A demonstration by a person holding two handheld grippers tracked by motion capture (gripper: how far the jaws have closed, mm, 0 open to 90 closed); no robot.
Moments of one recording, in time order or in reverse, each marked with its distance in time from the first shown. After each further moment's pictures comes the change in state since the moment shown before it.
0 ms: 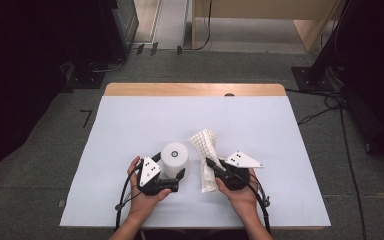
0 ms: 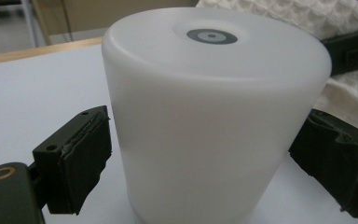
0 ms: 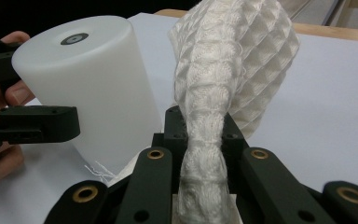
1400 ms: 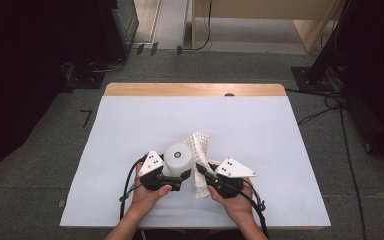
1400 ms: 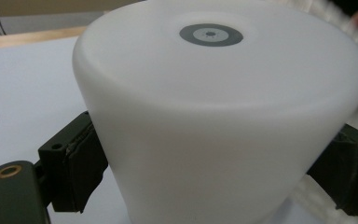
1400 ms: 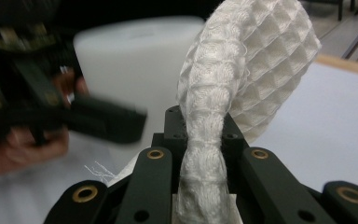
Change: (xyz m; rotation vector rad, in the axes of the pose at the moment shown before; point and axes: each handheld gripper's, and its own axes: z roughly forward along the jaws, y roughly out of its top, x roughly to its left) left arm 0.010 0.021 0.005 0.029 -0.232 -0.039; right arm 0.033 0.007 -0.007 -0.045 0.071 -0.129
